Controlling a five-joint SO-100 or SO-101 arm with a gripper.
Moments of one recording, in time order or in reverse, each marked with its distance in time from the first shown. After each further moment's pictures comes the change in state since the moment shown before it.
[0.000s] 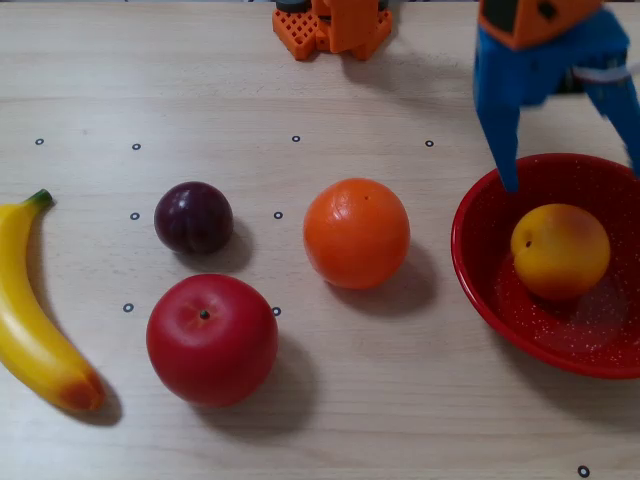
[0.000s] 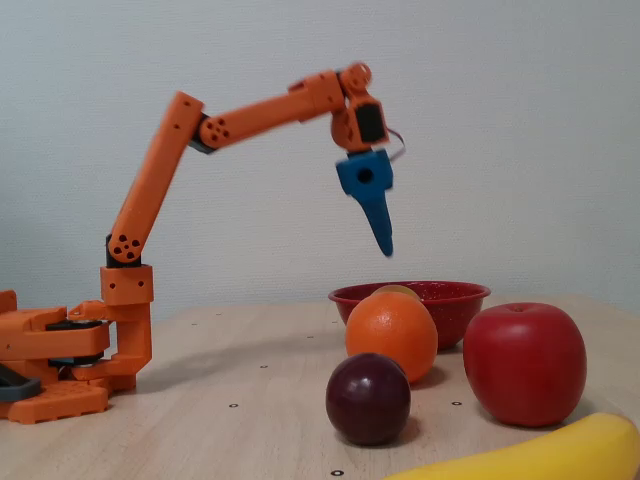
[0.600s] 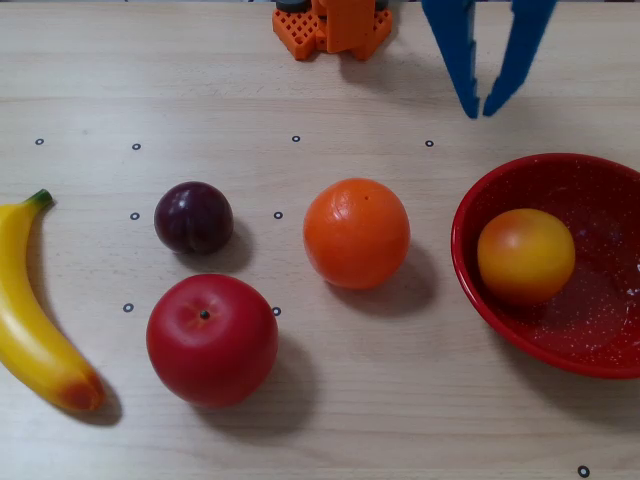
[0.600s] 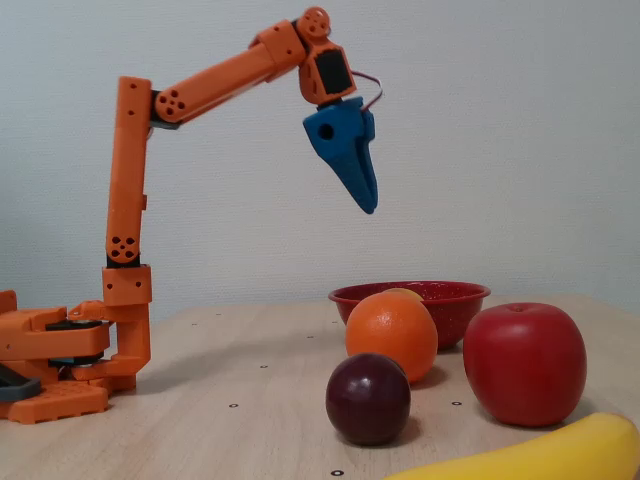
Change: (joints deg) arm 4.2 17.8 10.5 0.4 15.6
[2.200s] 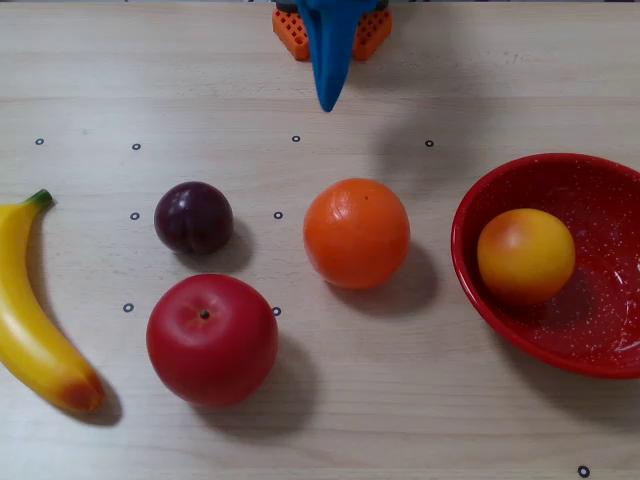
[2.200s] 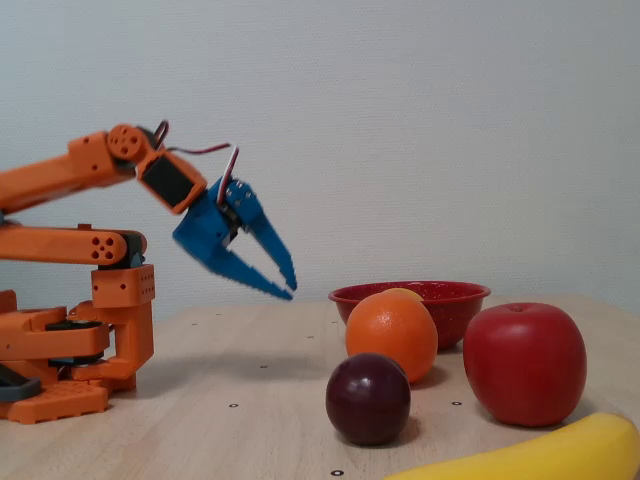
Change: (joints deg) arm 19.5 91.1 105.6 -38.3 28.9
